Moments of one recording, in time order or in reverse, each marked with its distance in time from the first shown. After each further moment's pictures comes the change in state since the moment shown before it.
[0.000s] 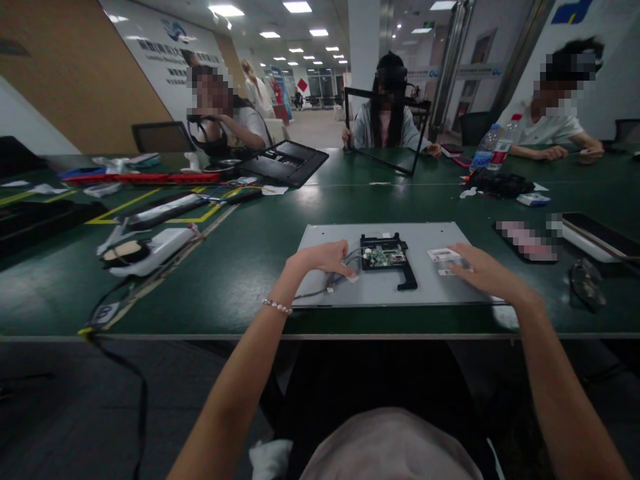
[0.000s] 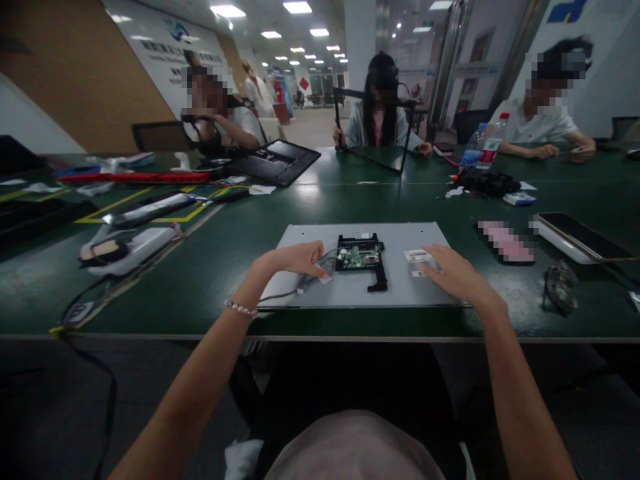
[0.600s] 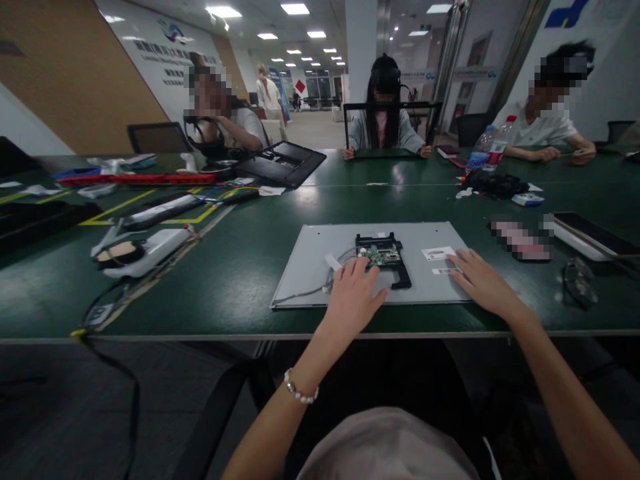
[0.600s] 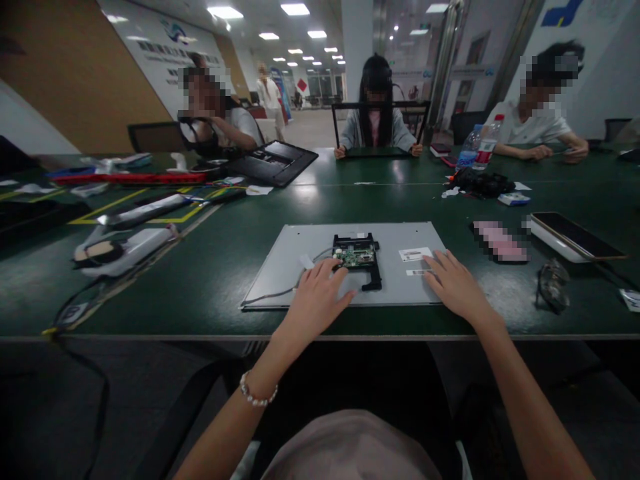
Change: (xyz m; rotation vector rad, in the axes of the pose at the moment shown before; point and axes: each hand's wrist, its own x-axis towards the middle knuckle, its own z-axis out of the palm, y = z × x) left_hand -0.066 0.125 0.066 0.291 0.559 0.011; right_hand -0.029 0.015 0.030 -0.254 0.033 0.010
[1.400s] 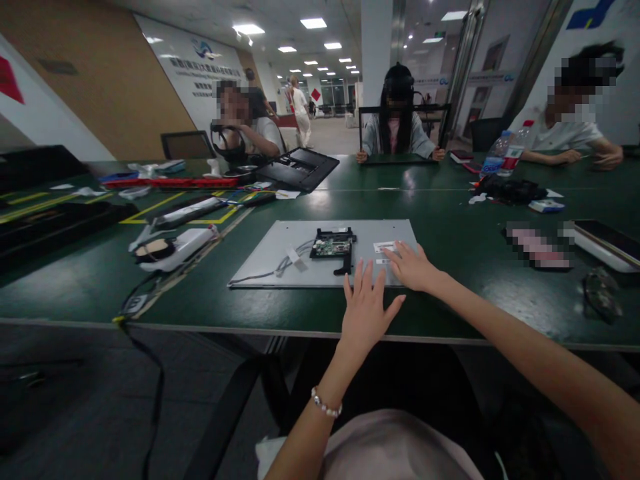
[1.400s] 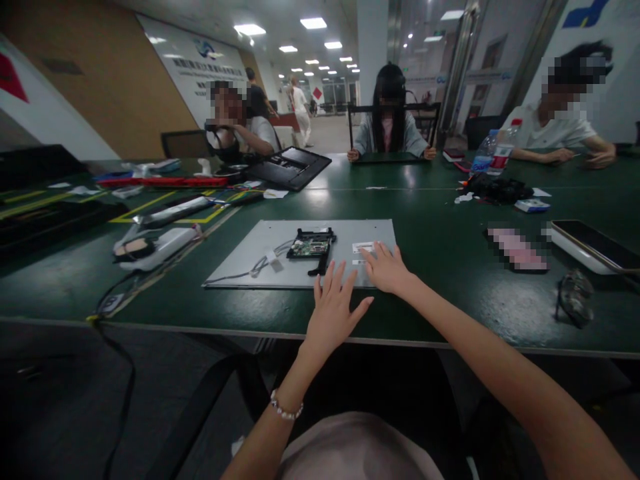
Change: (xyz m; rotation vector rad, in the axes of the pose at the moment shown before) left_hand -0.025 0.016 0.034 0.027 0.093 -0.170; right_hand 0.104 -0.148 -0.001 0.012 -0.284 -0.158
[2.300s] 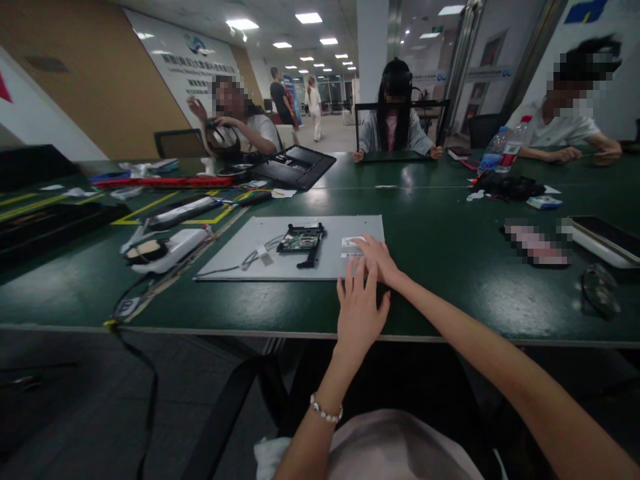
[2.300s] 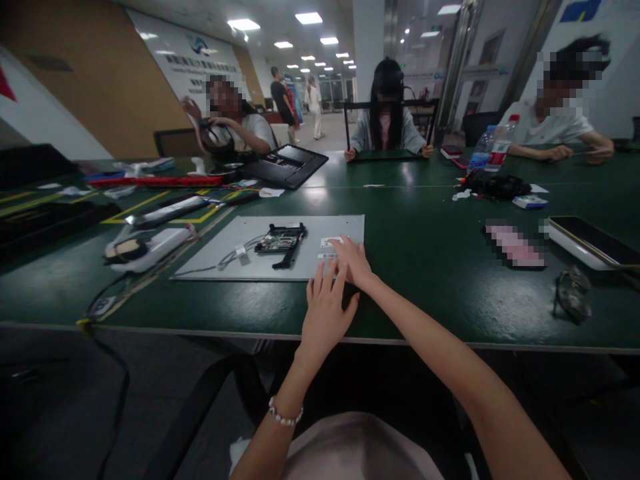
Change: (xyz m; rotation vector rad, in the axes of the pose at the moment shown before) left_hand 0.001 -0.001 -0.001 -0.048 0.011 -0.104; right_hand 0.057 -0.050 0.014 0.335 0.179 -0.070
